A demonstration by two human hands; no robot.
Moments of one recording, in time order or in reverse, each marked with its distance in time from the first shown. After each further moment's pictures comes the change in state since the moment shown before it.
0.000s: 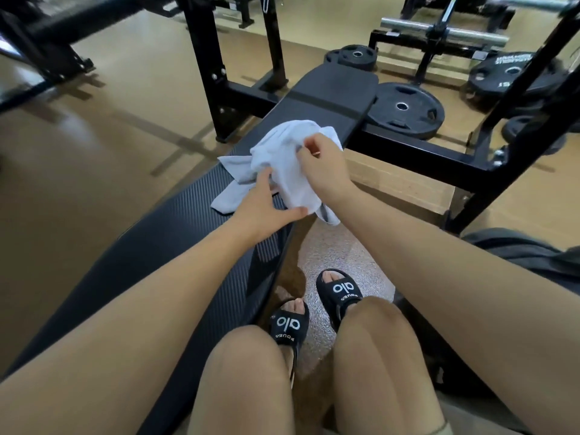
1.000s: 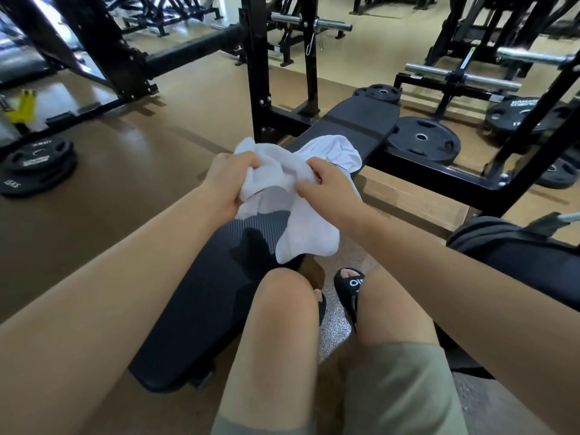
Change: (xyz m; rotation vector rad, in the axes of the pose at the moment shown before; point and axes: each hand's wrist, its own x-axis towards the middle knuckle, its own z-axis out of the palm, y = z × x) left_hand -0.150 0.051 -0.116 -0.613 0.308 -0.291; right_hand -0.171 -0.102 -0.022 0.062 -0.283 -0.146
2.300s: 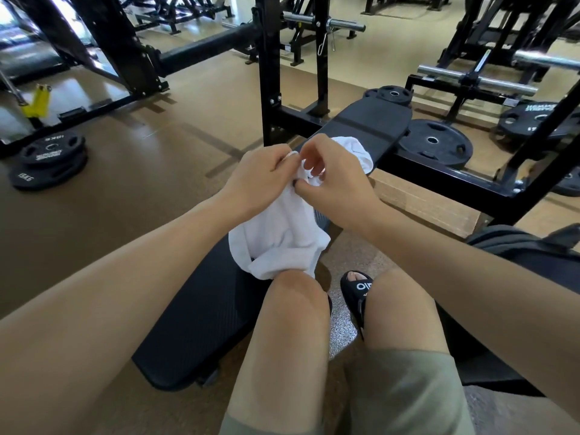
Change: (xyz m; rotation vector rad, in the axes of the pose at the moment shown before) left_hand -0.007 0.001 0.009 0.769 -0.083 0.701; right_hand 0.006 -0.016 0.003 -0.219 0.128 -0.376
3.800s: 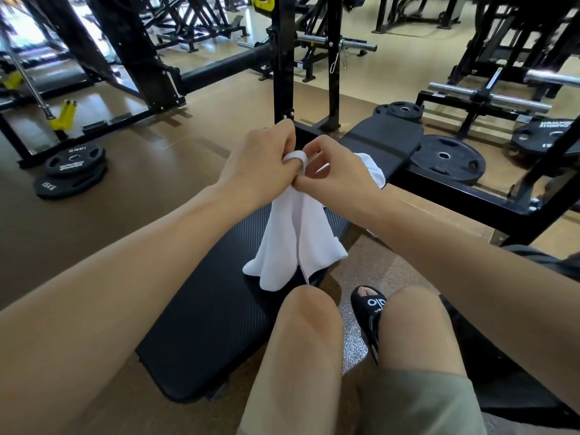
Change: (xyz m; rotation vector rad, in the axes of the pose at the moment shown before) left_hand 0.007 0.022 -0.047 0.255 0.146 0.095; right_hand 0.027 -0.039 -0.006 0.137 -0.104 0.212
